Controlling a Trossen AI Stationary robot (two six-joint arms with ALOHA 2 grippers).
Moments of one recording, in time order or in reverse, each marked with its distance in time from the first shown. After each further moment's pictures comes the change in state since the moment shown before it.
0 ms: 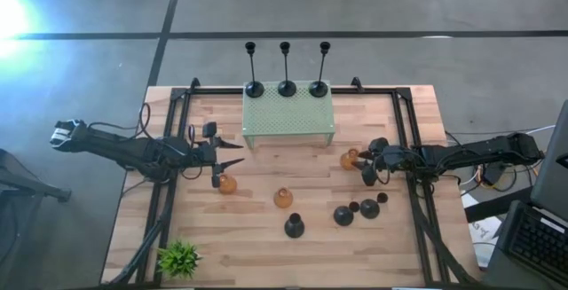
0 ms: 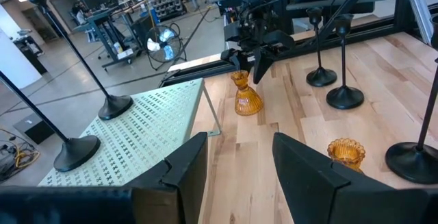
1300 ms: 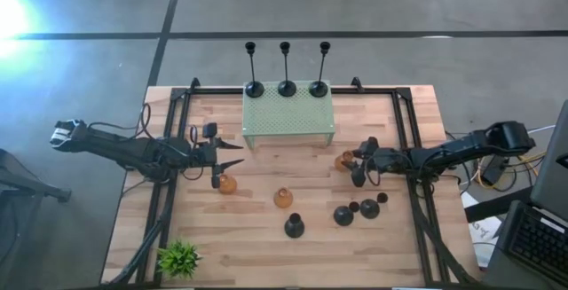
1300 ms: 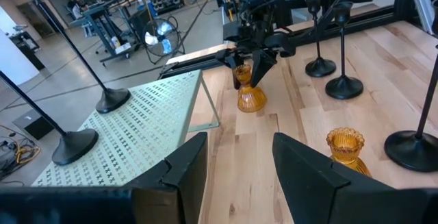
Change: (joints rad) left arm 0.000 0.000 0.000 -0.032 0.000 0.001; right arm -0.001 0.443 -0.032 0.549 0.051 -0.123
